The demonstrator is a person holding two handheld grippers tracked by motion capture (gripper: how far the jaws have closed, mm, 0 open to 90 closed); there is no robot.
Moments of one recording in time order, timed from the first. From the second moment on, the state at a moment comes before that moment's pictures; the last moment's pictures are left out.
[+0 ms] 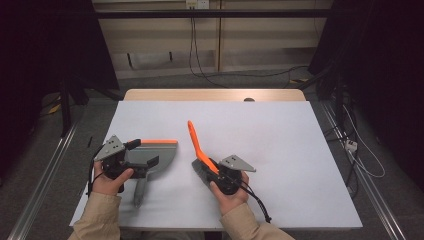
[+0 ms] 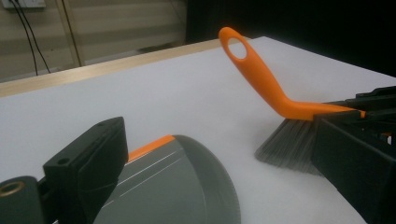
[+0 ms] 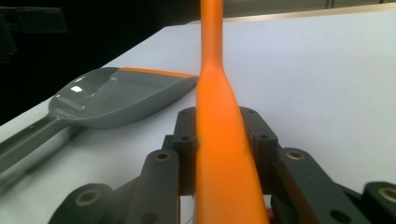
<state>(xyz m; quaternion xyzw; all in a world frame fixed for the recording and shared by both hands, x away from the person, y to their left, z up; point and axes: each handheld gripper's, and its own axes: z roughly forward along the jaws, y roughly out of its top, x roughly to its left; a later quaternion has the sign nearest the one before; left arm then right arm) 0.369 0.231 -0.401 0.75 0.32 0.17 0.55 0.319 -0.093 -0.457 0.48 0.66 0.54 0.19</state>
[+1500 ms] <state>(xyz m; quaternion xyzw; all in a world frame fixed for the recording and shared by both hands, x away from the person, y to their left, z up) 0.345 0.235 -0.409 0.78 0.32 0.16 0.51 0.335 -0.211 -0.426 0.42 0.68 0.55 0.25</state>
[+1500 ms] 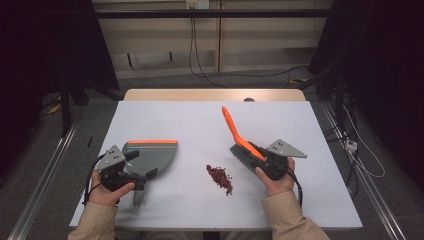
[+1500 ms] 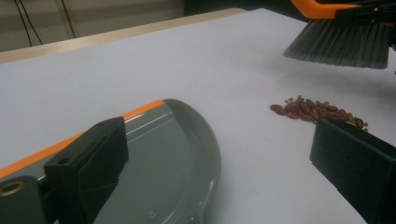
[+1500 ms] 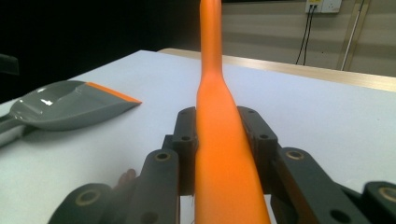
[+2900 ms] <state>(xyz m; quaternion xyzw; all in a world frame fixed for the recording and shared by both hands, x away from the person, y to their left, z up) 0.345 0.236 -0.416 0.78 0.33 0.15 0.51 0.372 -0.157 -0.448 0.24 0.80 0.54 0.14</state>
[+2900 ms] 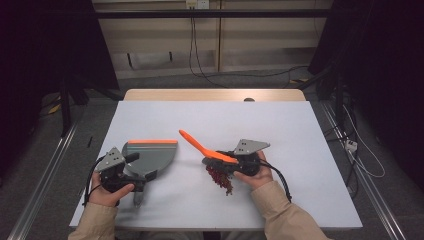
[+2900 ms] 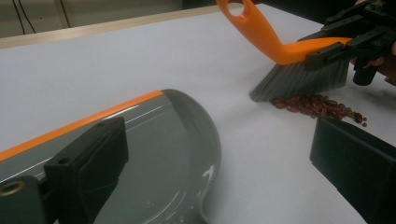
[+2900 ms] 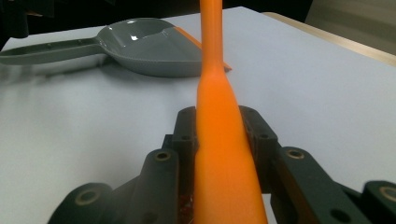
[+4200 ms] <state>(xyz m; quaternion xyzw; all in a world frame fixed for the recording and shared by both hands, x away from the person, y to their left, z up) 0.322 0.251 -0.440 0.81 0.39 0.20 0.38 0.341 -0.254 -0.442 0.36 0.74 0.52 0.24</state>
